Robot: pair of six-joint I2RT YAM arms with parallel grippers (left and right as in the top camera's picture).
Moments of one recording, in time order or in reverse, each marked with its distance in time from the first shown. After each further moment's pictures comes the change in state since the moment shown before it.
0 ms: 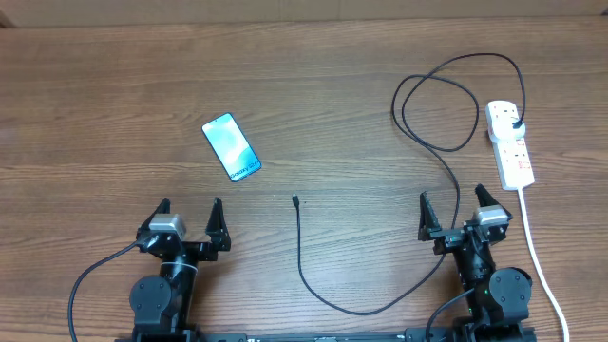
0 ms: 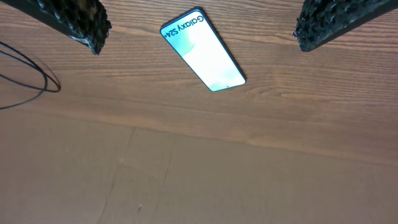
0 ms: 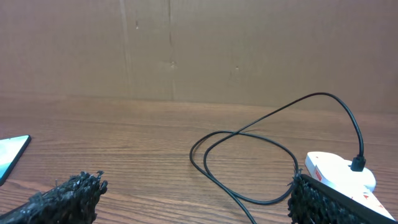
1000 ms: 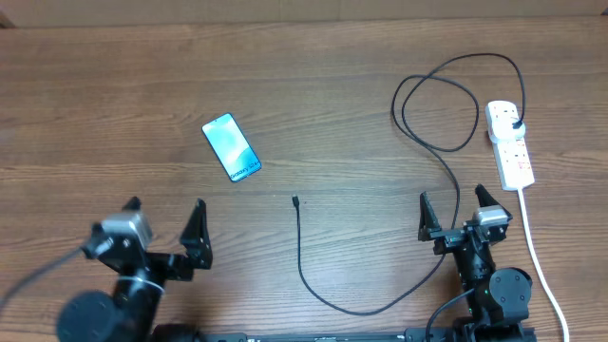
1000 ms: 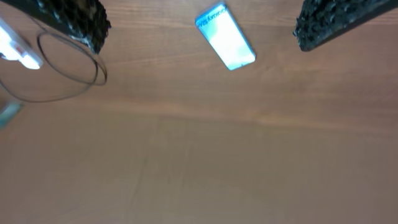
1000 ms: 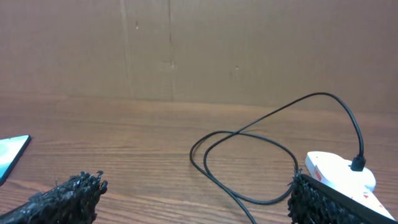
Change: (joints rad) left arm 0.001 0.315 0.809 -0.602 0.061 0.024; right arm 0.000 0.000 0.000 0.000 0.000 0.000
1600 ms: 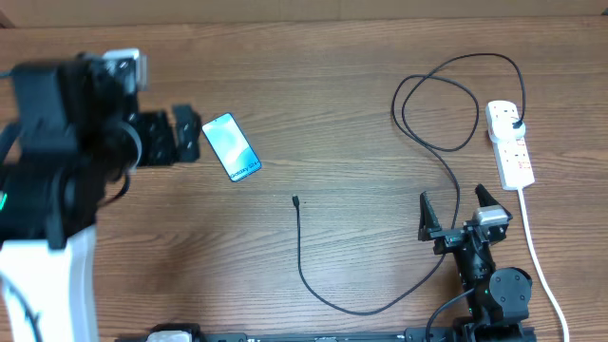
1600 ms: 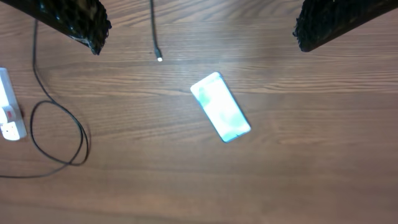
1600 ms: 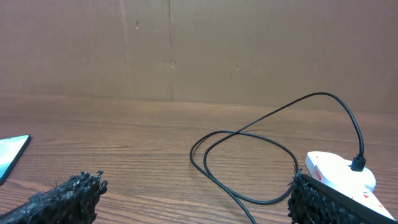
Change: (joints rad) left arm 0.001 1.022 1.054 -0.705 0.040 0.060; right arm 0.000 0.000 0.000 0.000 0.000 0.000
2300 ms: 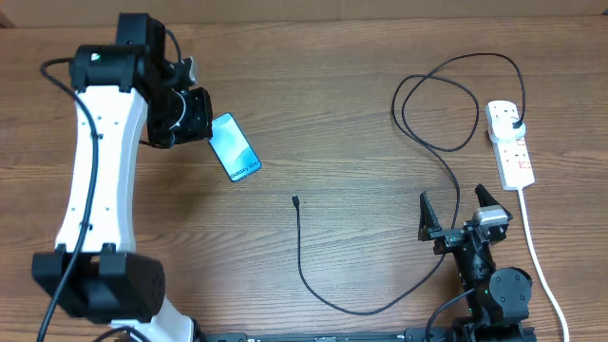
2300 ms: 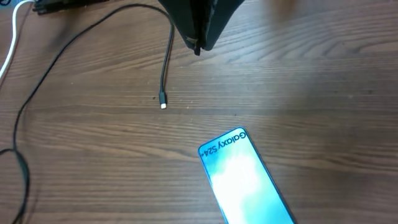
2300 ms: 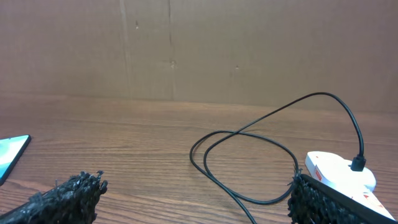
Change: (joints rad) left arm 0.000 0.453 0.001 -0.107 0.123 -0.065; right arm 0.000 0.000 0.000 0.000 0.000 0.000
